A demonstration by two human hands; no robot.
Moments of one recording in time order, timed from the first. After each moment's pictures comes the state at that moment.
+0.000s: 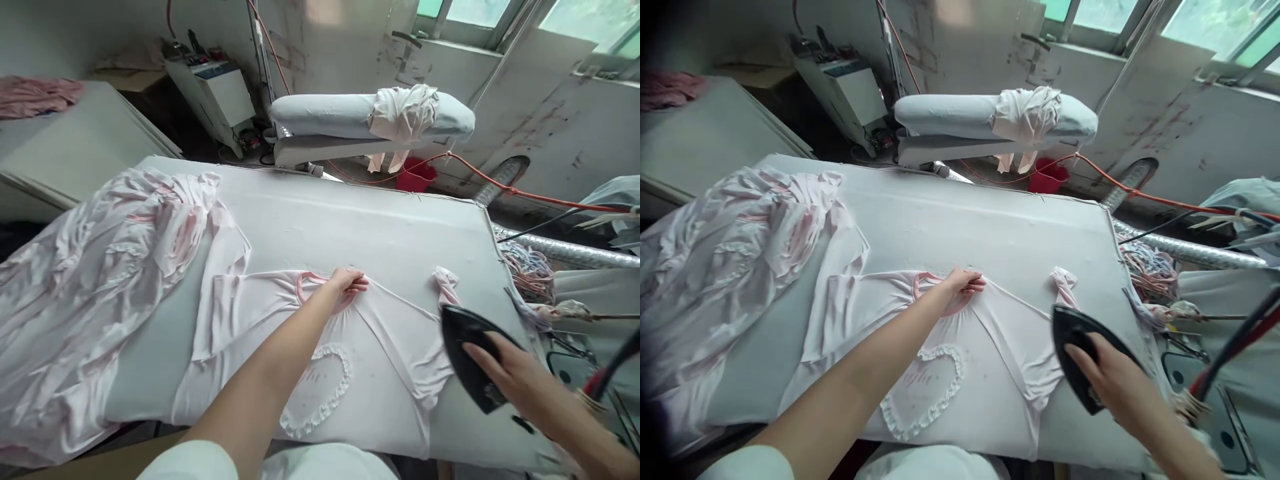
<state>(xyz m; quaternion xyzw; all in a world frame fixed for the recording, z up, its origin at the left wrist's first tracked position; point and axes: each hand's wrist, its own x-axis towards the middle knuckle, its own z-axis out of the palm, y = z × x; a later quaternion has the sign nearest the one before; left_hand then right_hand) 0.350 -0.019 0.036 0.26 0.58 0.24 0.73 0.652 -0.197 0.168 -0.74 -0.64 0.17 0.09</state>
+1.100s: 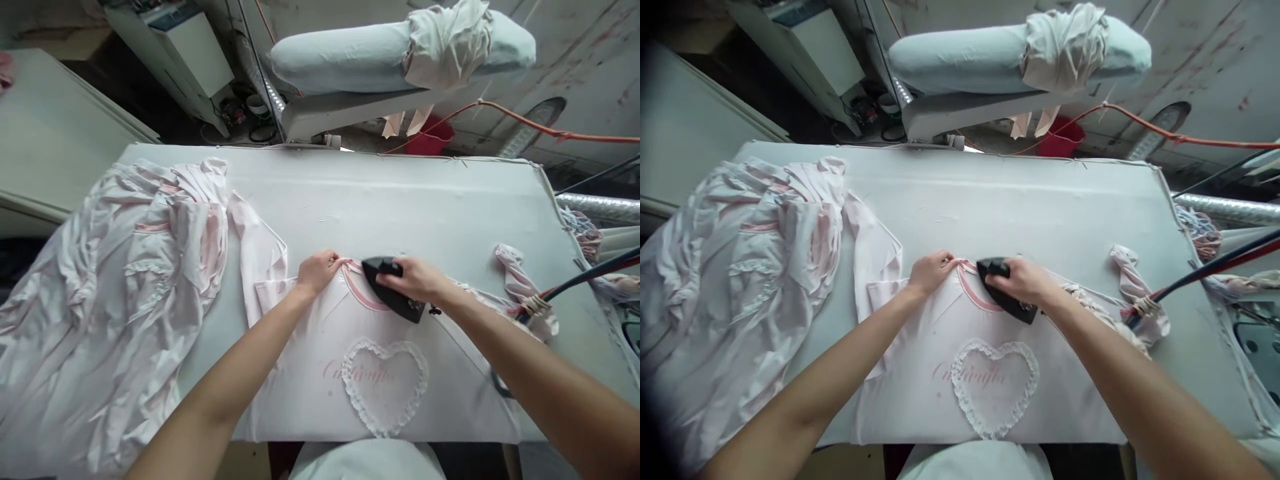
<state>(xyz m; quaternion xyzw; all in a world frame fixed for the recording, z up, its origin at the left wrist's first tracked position) 0.153 -0.007 -0.010 0.72 0.62 0.16 0.27 0.378 -0.045 0.095 -0.65 -0.69 0.31 -0.06</state>
